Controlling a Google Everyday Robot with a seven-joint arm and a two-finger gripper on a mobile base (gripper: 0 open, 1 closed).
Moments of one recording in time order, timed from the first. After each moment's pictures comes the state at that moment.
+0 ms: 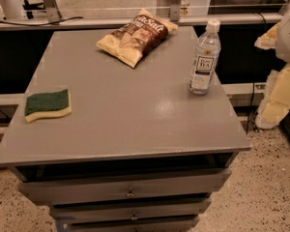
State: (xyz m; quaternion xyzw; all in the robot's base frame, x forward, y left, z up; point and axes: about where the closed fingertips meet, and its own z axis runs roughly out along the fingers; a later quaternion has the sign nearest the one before) arm 0.438 -0.216 0.977 -0.60 0.78 -0.04 0.16
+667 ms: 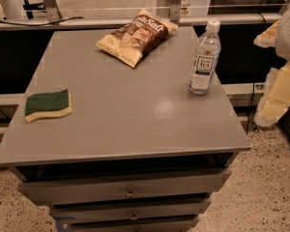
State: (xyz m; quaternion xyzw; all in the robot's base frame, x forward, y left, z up) arm 0.441 -0.215 0.979 -0.60 0.78 -0.03 0.17
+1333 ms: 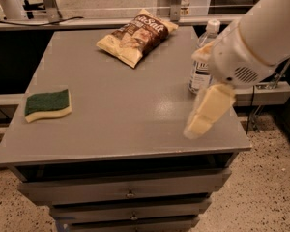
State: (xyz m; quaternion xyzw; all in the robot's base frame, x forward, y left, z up) arm 0.440 -0.097 0.950 -0.63 0.74 0.07 0.25
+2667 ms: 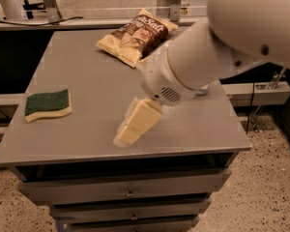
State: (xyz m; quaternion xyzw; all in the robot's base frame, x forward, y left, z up) arm 0.435 0.031 0.930 -0.62 0.69 0.15 0.32
